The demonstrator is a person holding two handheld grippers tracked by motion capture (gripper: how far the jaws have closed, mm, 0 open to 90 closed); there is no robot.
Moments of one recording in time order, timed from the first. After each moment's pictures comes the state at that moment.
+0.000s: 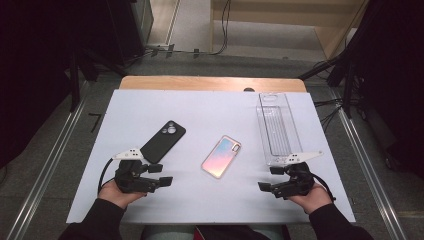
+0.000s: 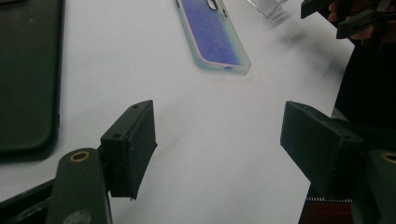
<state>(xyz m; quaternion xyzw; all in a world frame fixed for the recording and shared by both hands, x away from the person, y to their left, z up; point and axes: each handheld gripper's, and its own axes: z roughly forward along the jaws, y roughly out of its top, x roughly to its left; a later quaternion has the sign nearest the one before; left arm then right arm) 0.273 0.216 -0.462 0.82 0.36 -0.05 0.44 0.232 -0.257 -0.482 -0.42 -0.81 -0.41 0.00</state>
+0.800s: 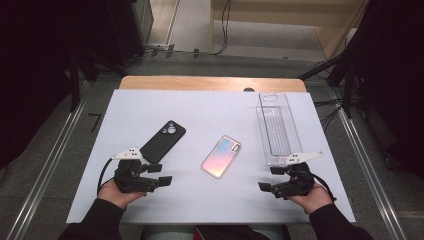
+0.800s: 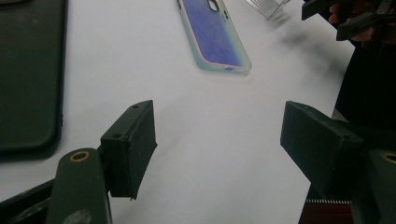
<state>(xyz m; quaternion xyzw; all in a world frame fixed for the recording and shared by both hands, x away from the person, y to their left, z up) 0.273 0.217 -0.462 0.82 0.36 -0.05 0.45 0.231 -0.257 -0.483 -0.42 -0.81 -0.40 0.00</state>
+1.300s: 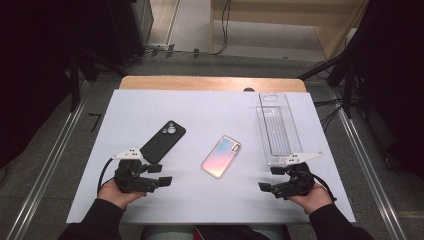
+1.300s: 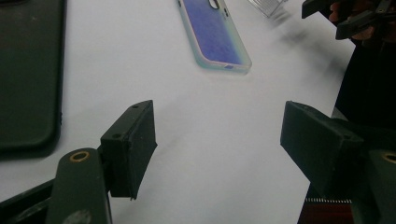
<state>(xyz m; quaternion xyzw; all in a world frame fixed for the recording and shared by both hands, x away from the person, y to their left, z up) 0.273 0.216 -0.462 0.82 0.36 -0.05 0.44 0.231 -0.257 -0.483 -0.42 -0.81 -0.40 -0.01</state>
